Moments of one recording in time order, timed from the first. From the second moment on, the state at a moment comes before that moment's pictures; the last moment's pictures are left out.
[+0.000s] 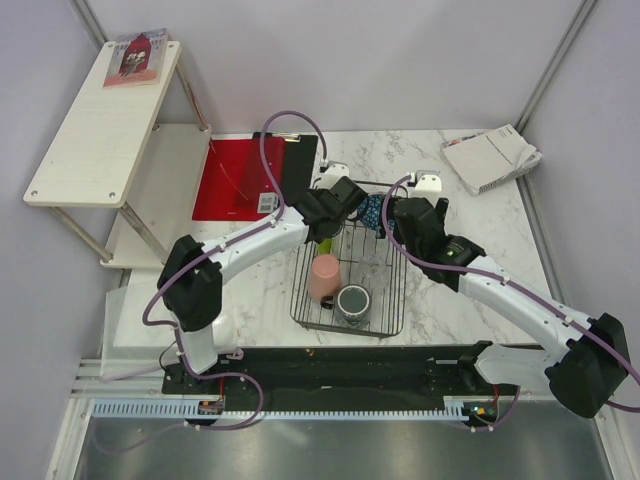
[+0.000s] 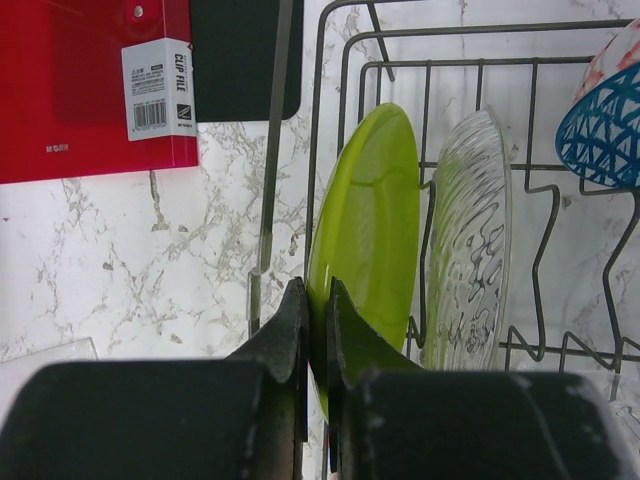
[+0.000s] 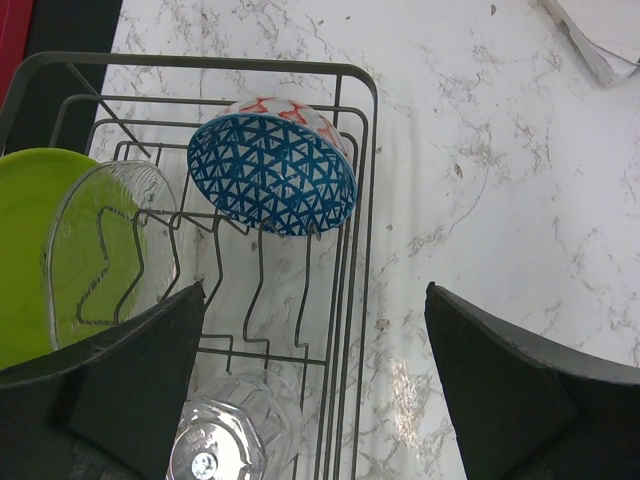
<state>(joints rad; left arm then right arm) -0.86 1.83 1.54 -0.69 -0.68 -0.49 0.68 1.18 0.92 -0.30 0.60 0.44</state>
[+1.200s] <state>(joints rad) -0.71 1.26 1.39 -0.55 -0.31 -0.49 0.62 0.93 0.93 -0.25 0.48 0.52</state>
